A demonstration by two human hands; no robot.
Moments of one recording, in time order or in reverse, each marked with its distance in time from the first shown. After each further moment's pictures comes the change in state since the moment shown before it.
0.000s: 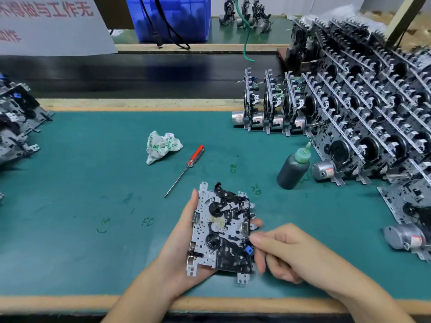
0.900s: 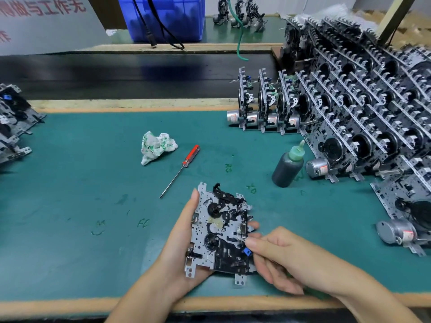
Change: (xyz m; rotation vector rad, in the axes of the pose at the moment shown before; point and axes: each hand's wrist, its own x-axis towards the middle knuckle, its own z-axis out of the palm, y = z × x) left_hand -0.010 0.002 0.014 0.000 -0.022 0.033; right_hand -0.005 -0.004 0.002 -0.027 -0.074 0.094
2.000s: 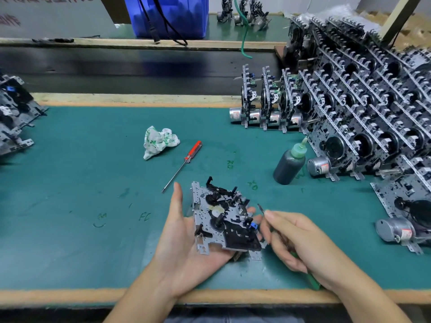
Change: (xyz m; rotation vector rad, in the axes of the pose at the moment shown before) left_hand -0.018 0.010 0.021 -0.430 -0.267 -0.107; right_hand 0.004 0.018 -0.005 0.241 0.272 -0.218
